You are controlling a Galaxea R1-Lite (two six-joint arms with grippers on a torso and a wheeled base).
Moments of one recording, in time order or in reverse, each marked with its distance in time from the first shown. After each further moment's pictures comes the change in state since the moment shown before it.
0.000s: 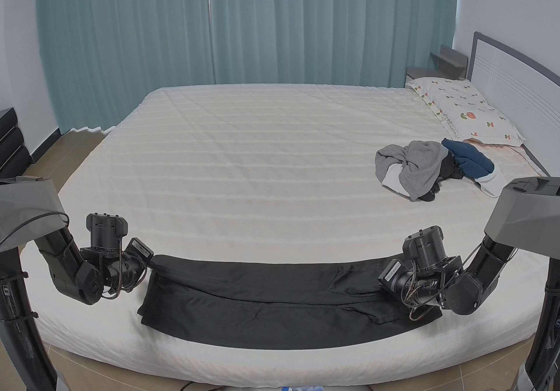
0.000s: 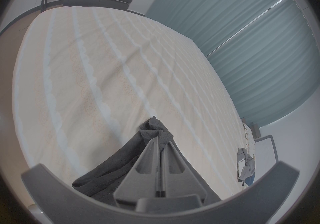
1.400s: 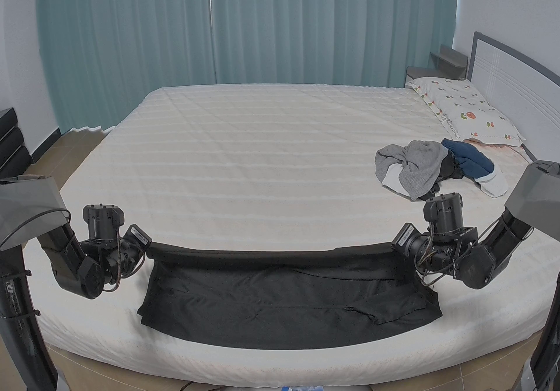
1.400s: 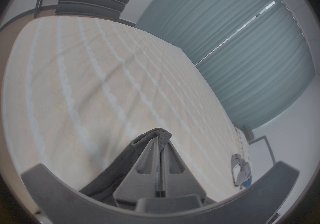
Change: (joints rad) left arm 0.027 0.033 -0.056 -0.097 0.001 0.074; right arm -0.103 -0.066 -0.105 -0.010 0.004 -0.170
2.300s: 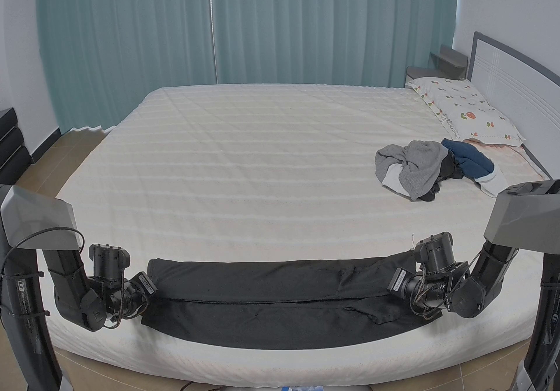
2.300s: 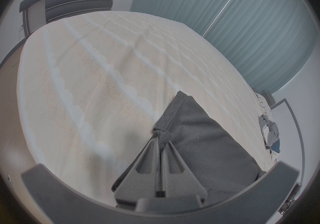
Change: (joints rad) left arm -0.024 0.083 0.242 -0.105 -0.002 0.189; right arm 0.030 0.113 0.172 -0.099 0.008 -0.144
